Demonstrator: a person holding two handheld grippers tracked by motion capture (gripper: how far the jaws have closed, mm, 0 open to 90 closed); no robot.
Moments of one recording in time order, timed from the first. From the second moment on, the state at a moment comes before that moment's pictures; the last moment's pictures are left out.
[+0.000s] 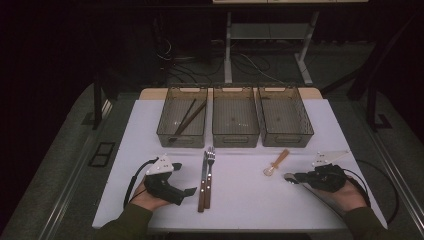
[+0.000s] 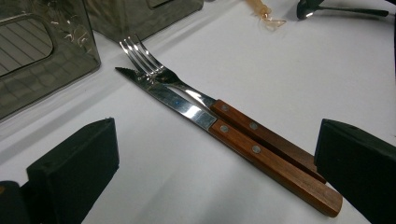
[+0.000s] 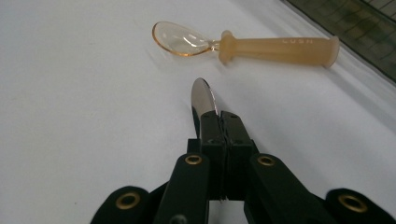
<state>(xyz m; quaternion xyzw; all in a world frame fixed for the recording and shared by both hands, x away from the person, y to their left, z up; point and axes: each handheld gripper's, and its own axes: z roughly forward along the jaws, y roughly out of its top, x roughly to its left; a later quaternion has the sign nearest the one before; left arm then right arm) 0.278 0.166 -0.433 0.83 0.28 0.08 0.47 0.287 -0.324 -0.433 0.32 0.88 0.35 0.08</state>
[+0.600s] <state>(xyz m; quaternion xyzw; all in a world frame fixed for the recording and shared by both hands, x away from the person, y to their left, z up) 0.278 0.166 -0.434 0.83 0.28 0.08 0.47 0.303 -0.314 -0.412 0.33 0.86 0.39 0.10</state>
